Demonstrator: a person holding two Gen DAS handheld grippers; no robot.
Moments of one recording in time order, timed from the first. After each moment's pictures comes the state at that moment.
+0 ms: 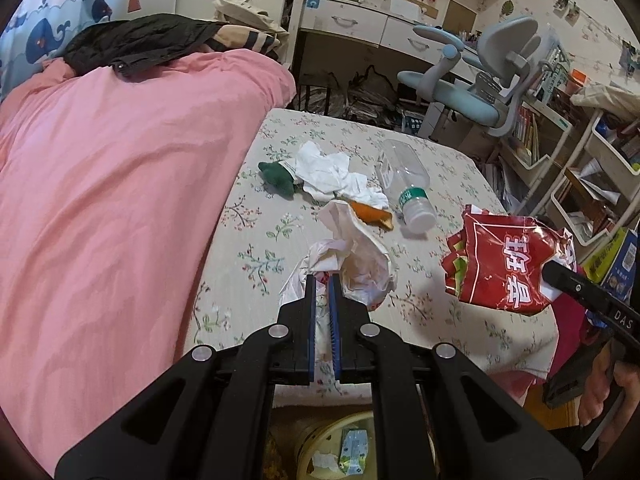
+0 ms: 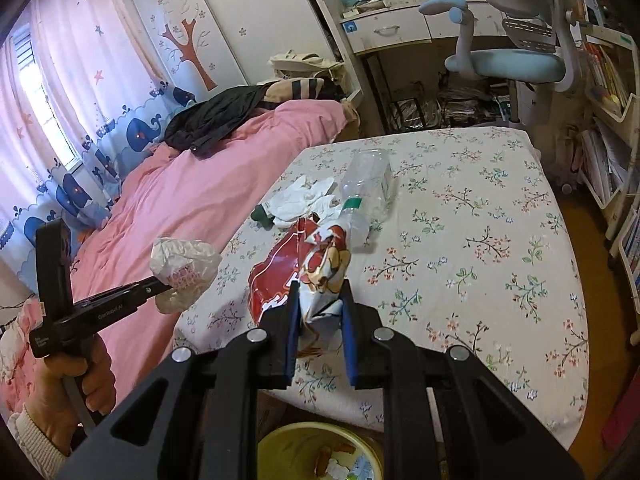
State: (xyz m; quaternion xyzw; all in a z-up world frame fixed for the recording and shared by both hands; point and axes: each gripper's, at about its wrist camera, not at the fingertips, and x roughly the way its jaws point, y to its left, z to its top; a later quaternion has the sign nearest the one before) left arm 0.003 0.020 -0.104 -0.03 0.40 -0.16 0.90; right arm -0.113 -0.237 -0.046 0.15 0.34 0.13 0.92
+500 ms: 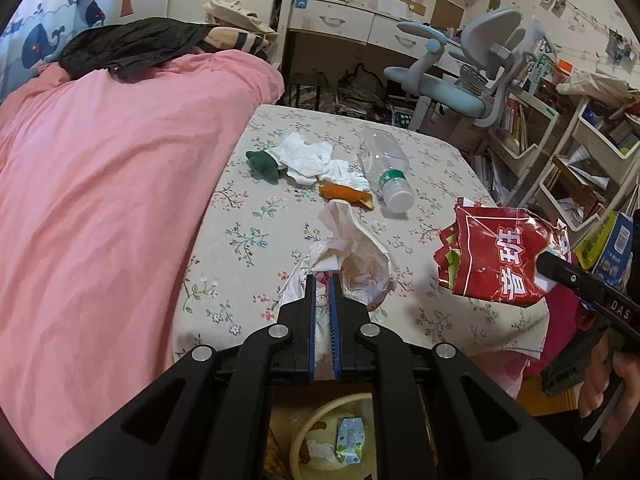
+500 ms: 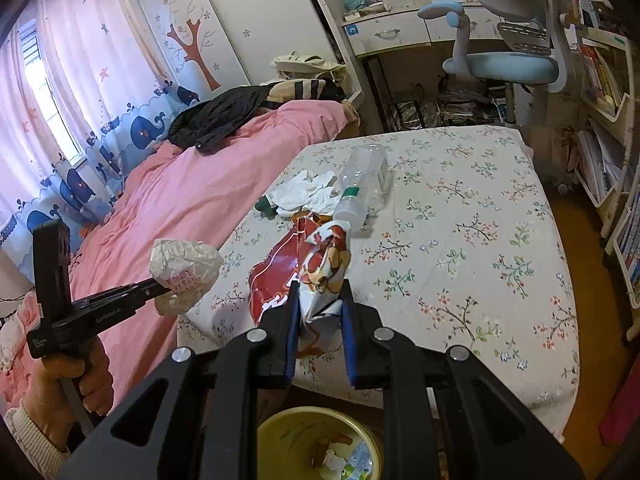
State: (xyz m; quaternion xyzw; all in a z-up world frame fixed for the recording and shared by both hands) left arm -0.031 0.013 -0.104 -0.02 0.40 -0.18 0.90; right arm -0.130 -0.240 -0.046 0.15 0.34 0.13 0.92
